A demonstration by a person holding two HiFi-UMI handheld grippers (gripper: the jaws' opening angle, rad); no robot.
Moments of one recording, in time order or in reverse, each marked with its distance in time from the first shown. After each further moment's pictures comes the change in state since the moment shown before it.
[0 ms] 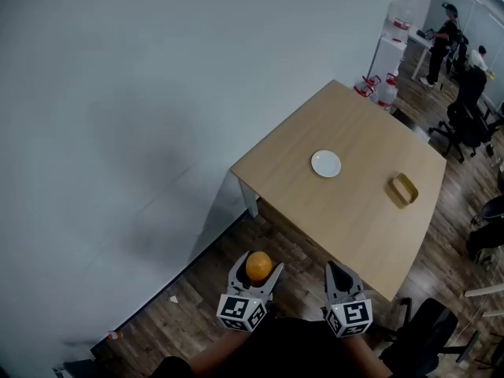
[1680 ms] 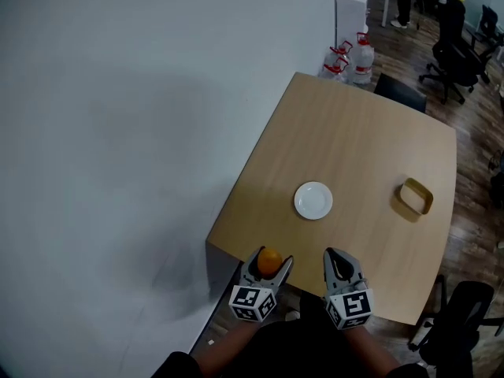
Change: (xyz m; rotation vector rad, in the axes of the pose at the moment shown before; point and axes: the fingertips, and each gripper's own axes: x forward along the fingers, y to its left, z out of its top) left arm 0.332 0.056 -0.011 0.072 0.321 -0.187; right arm 0.226 -0.193 0.068 0.202 -0.037 -0.175
